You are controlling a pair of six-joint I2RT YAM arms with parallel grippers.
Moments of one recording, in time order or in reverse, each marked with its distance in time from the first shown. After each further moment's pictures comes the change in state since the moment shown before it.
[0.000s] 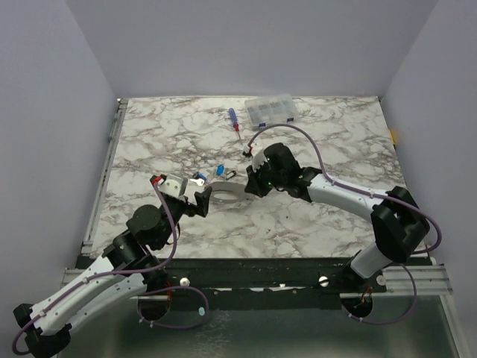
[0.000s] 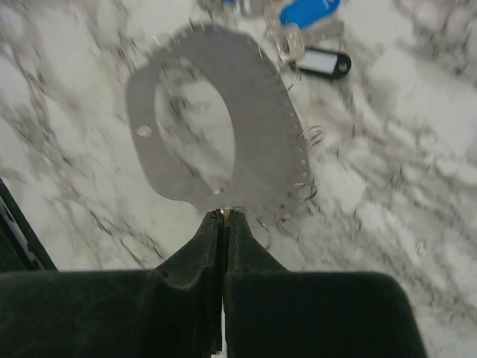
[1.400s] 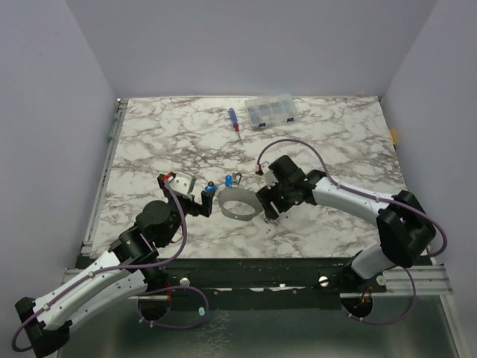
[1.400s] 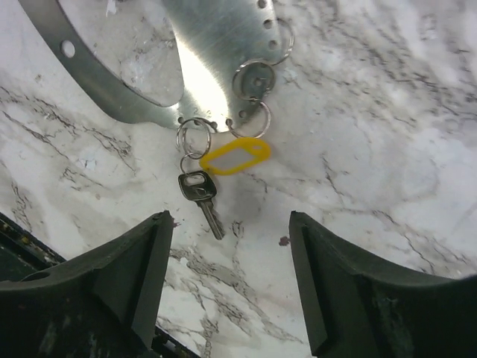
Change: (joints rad) left arm 0.000 0.080 0.000 0.000 0.001 0.001; right arm -0.019 -0.002 -0.111 -0.427 0.116 -0.031
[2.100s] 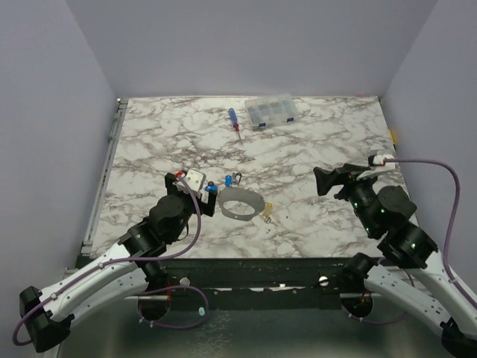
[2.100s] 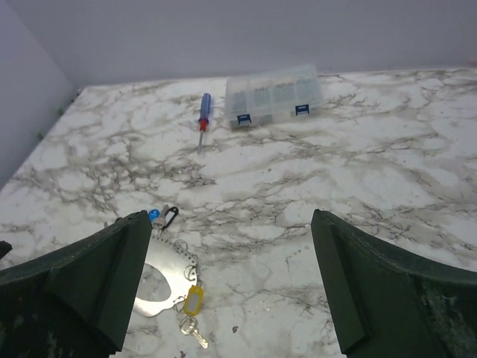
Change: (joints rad) left arm 0.000 0.105 0.000 0.000 -0.036 0.003; right arm 0.000 -0.964 -0.124 0.156 0.607 0.209
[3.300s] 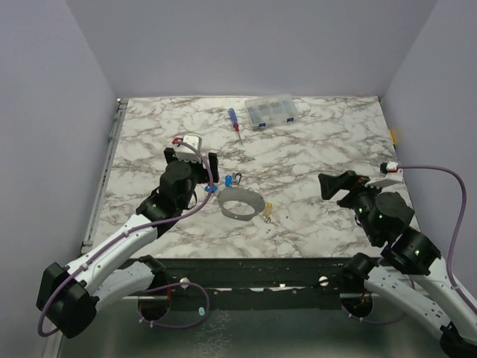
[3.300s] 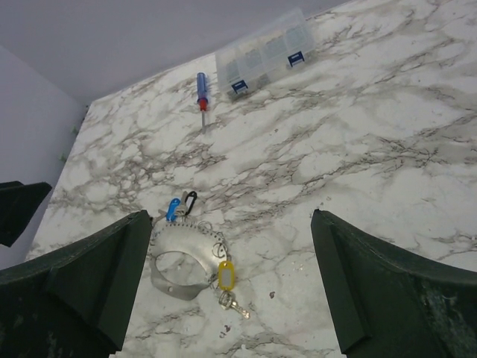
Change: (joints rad) left arm 0.251 0.387 0.181 0.200 0.103 -0.142; right arm 0.000 -0.162 -0.073 -0.135 0.089 0.322
